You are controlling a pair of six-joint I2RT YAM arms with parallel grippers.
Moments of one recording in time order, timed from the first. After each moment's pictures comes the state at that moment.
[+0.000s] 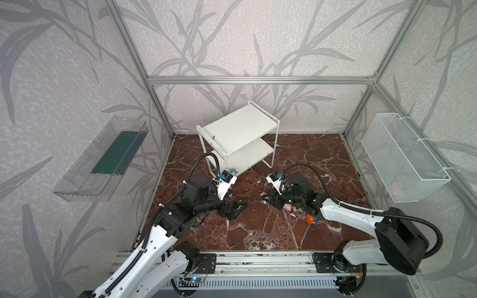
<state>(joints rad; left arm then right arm) -0.55 0.75 0.82 -0.66 0.42 -0.10 0.69 1.36 0.63 0.23 -0.47 0.12</state>
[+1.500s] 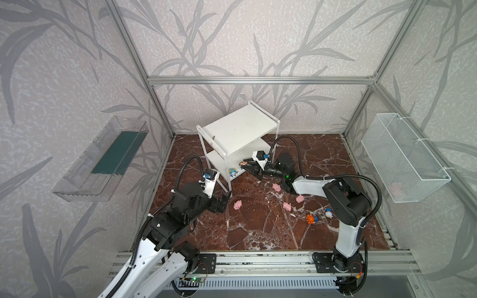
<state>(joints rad) -0.55 0.62 0.81 -0.70 -0.06 -0.06 0.62 1.93 1.04 0.90 -0.69 -0.10</state>
